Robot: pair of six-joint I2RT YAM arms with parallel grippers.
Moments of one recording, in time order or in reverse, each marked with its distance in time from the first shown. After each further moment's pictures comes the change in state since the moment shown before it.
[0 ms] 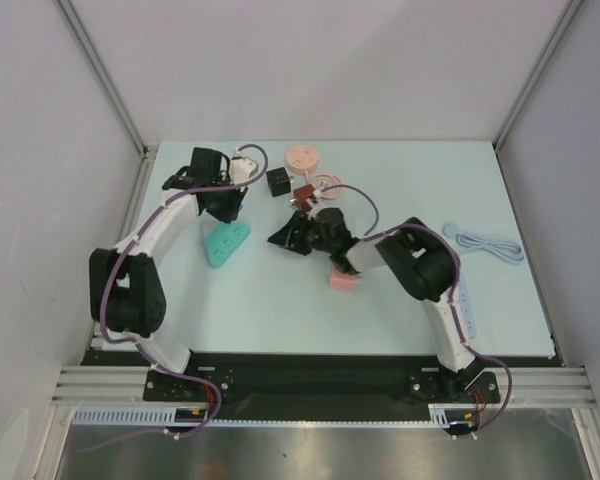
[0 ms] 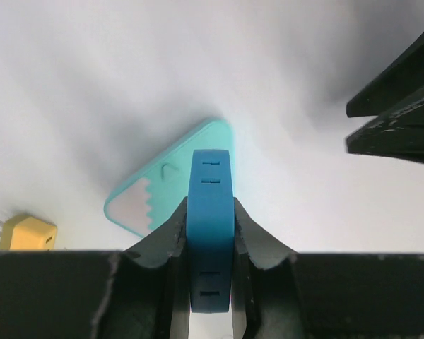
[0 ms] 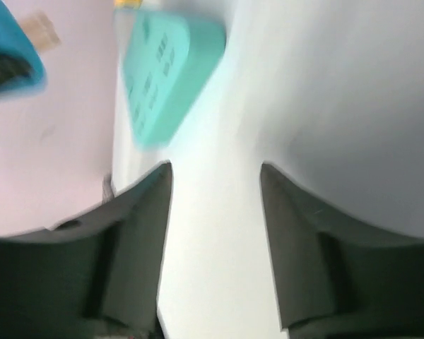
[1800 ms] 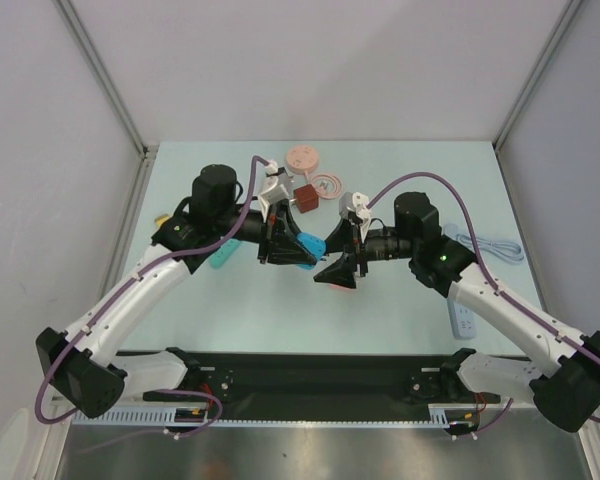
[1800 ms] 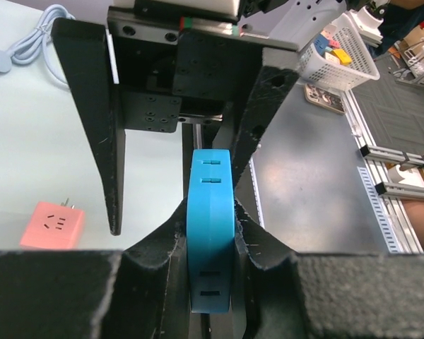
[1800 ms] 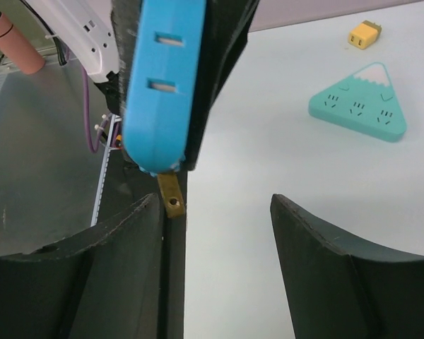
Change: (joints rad) left arm -0.385 -0.492 -0.156 0.327 0.989 -0.504; right arm -0.048 -1.116 -0.257 -0.784 -0.593 -1.052
